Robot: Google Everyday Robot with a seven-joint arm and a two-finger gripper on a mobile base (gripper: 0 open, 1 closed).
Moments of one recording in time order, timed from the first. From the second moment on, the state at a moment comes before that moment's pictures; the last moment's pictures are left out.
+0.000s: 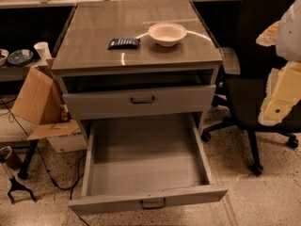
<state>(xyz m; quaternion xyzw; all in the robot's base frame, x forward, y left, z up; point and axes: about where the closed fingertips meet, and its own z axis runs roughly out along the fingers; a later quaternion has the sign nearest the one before) 0.438 -0.217 0.976 -0.60 0.78 -0.03 0.16</state>
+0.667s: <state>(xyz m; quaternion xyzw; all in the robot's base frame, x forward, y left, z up) 0.471 -0.190 0.981 -0.58 0.79 0.00 0.20</state>
